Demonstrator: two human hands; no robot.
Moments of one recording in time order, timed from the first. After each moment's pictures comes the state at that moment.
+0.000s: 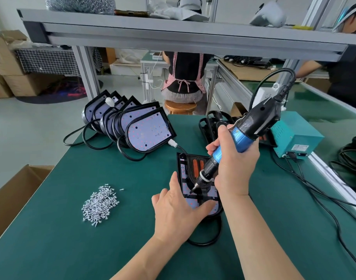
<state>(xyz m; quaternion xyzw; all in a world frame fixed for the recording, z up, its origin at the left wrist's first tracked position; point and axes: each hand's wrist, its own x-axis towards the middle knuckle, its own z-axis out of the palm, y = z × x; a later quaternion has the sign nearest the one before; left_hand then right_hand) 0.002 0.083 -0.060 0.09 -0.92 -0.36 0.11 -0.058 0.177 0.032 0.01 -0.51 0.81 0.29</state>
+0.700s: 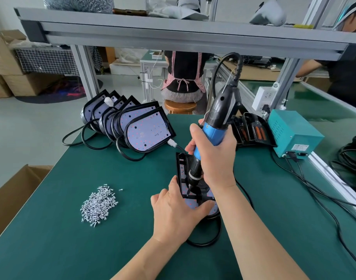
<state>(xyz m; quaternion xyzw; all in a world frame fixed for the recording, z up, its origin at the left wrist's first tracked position) 0.003 0.082 -0.063 0.09 -0.92 -0.37 0.12 -0.066 0.157 0.037 0.11 -0.59 0.77 0.21</state>
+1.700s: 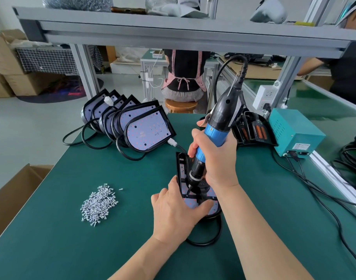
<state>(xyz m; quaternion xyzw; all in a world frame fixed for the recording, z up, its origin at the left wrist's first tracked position) 0.001 0.081 -0.064 0.09 -0.91 -0.38 0.11 -0.070 0.167 0.029 0.15 -0.57 0.79 0.16</state>
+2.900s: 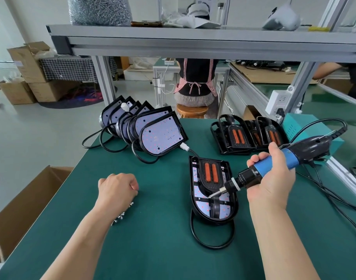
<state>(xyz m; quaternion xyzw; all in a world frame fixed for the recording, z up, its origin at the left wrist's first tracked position) -0.014 -0.079 -0.030 0.15 -0.98 -0.15 0.04 -0.057 0.222 0.016 -0.12 -0.36 0.89 0.25</state>
